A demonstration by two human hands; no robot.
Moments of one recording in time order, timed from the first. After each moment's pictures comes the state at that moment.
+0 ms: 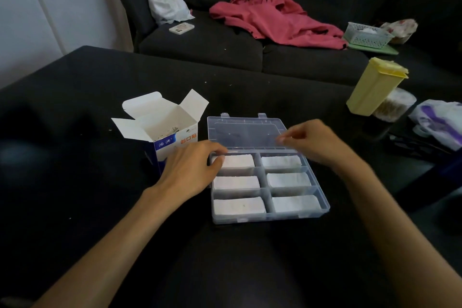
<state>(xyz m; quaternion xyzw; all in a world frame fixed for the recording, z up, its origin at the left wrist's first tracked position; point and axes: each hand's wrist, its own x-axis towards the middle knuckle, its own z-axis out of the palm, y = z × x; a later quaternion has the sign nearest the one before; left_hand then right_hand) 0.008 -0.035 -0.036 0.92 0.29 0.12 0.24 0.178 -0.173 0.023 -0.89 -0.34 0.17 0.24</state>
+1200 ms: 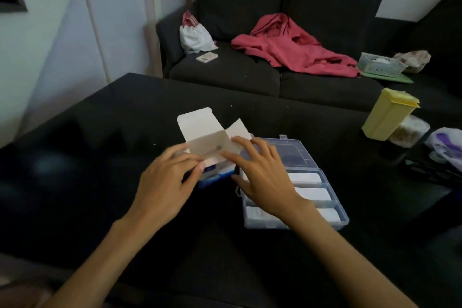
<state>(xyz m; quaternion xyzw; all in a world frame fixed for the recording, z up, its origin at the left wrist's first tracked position) -0.098 -0.014 -0.015 0.90 0.29 0.30 0.13 0.072 -0.128 -0.003 -0.75 -0.63 -0.17 0.08</state>
